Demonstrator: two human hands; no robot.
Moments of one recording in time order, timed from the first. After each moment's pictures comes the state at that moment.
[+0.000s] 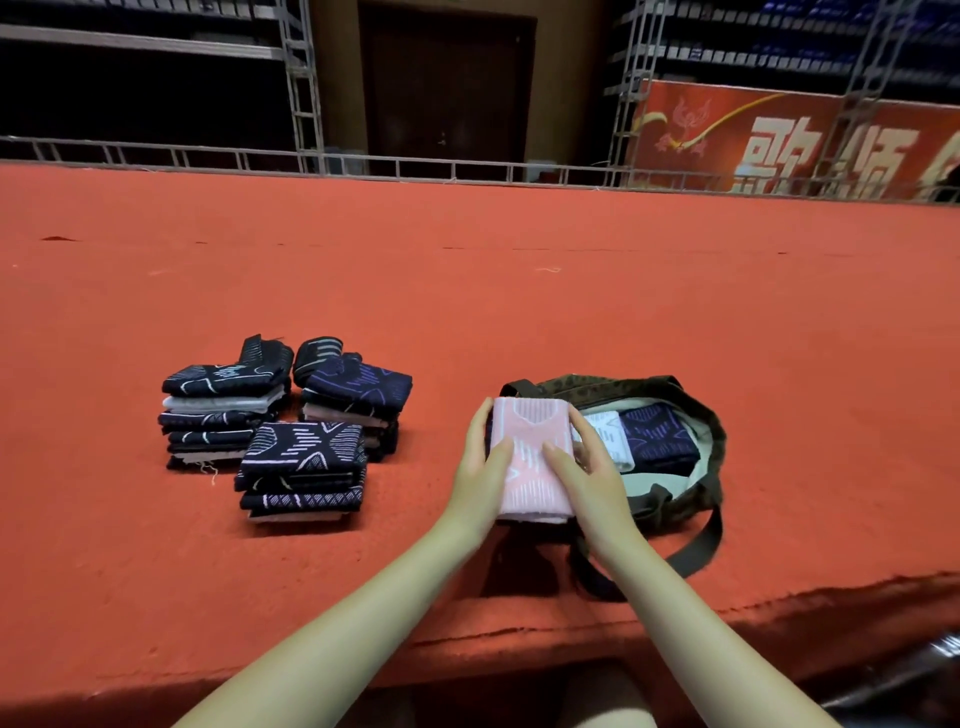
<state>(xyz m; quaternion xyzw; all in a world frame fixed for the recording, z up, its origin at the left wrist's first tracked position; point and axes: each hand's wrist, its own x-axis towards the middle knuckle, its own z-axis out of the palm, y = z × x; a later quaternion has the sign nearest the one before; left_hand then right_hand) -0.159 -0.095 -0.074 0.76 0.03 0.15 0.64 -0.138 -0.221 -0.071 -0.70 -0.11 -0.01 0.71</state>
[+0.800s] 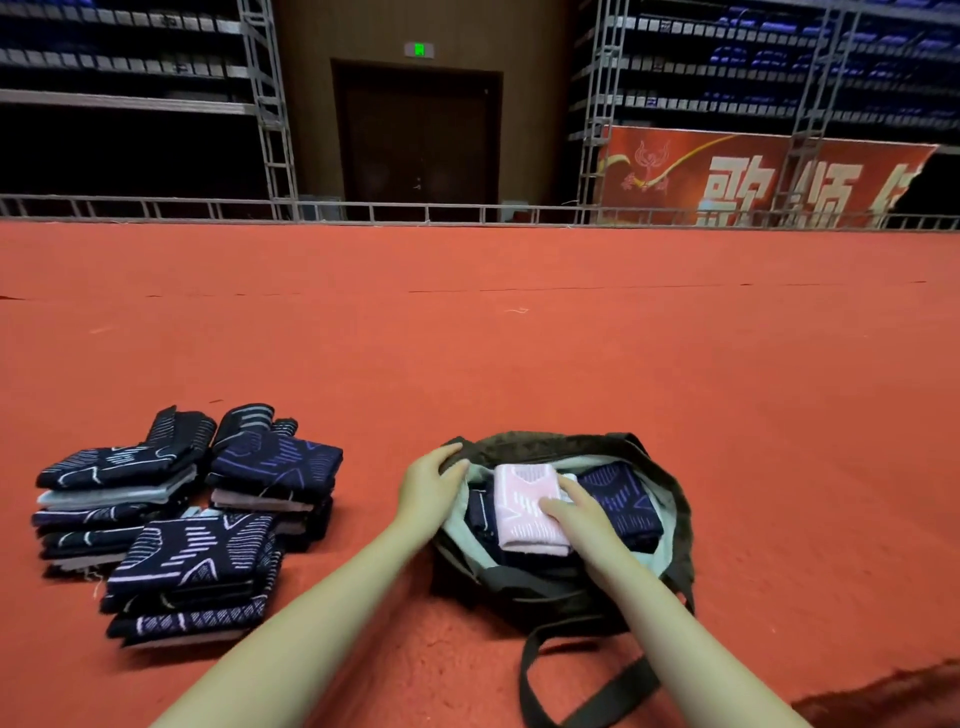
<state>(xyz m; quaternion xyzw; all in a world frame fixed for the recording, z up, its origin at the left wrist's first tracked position) -0.009 -0.079 -0.091 0.85 0.07 0.21 0.48 -0.005 -0.278 -0.097 -0.80 -0.01 0.08 0.59</state>
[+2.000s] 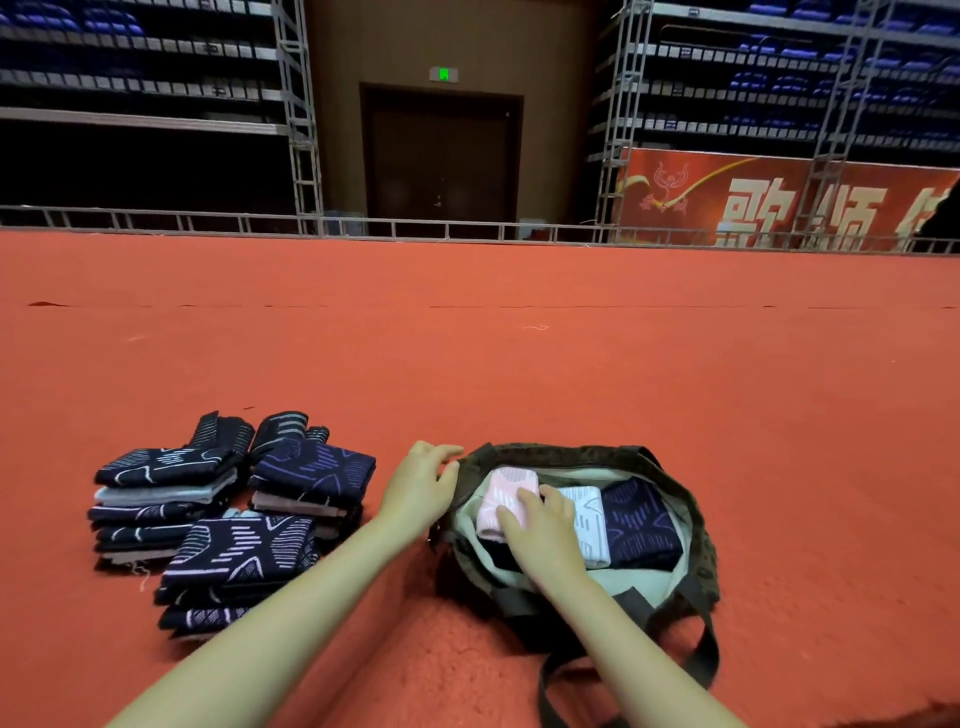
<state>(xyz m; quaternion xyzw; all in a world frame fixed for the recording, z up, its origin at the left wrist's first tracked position) -0.036 -0.034 -0.060 0.92 0.02 0.21 0.34 -0.024 -0.207 -0.098 -0.93 -0.11 -0.05 0.34</state>
